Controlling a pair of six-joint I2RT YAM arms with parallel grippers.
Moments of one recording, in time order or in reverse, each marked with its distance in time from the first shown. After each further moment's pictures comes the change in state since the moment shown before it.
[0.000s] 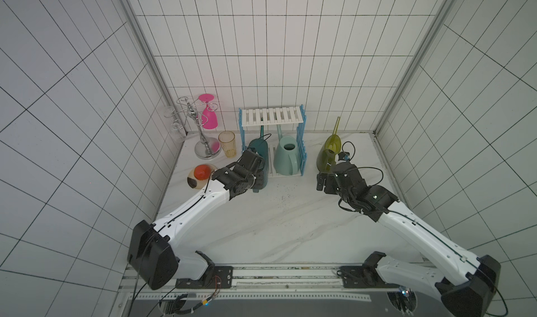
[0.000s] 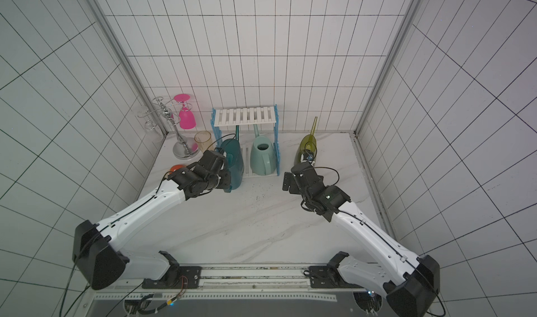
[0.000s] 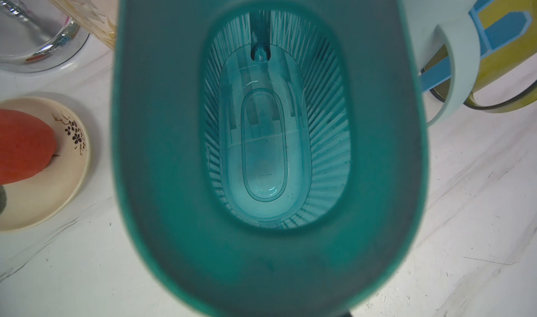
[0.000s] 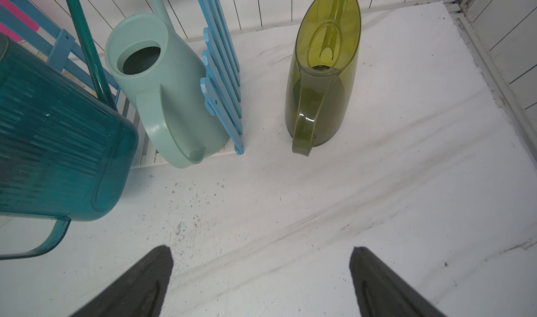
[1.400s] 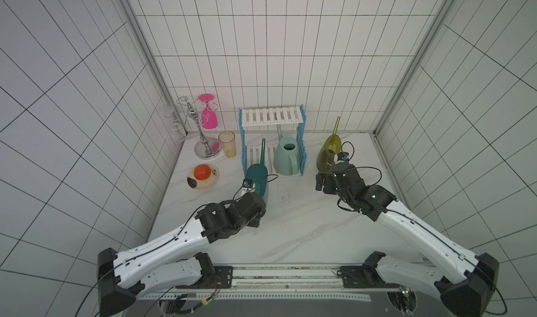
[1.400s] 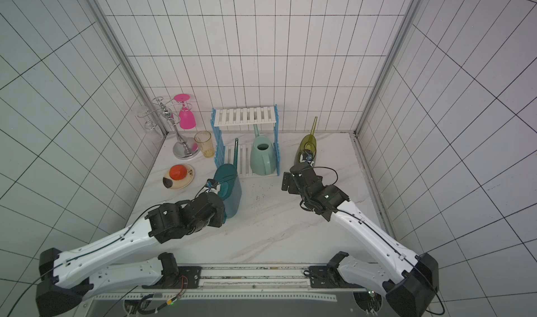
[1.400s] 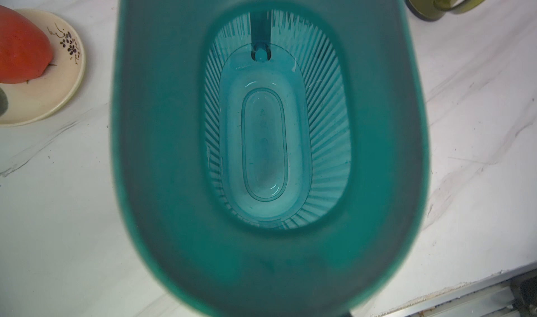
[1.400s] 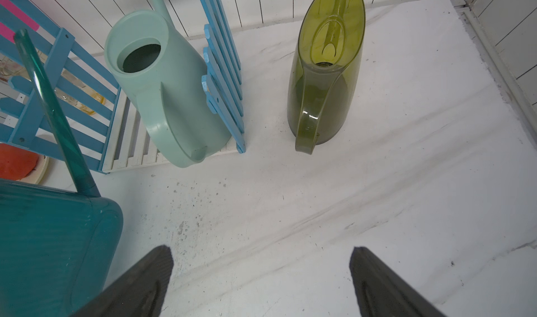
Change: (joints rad) left arm -0.359 -0.381 -0.253 -0.198 -0.191 -0.277; right arm 0.006 0.016 0.000 0.008 -0.002 0.017
